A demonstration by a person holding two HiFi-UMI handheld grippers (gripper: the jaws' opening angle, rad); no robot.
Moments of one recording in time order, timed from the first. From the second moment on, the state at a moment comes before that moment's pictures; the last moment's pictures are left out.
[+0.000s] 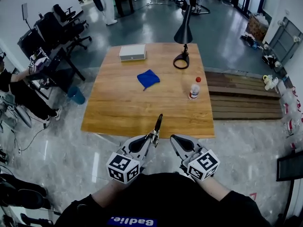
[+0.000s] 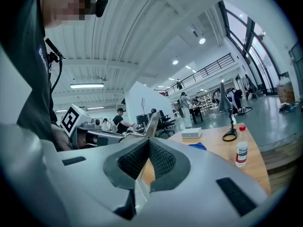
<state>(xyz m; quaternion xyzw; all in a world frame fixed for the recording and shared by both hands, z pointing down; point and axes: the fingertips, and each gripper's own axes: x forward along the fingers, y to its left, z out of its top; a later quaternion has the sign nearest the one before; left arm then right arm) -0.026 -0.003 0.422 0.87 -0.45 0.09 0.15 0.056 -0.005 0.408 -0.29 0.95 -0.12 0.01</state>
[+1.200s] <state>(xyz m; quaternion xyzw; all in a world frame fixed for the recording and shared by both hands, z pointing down) -0.128 -0.126 0.498 0.83 -0.43 -0.03 0.36 -0.010 -0.084 0.421 -0.34 0.93 -0.15 -0.05</state>
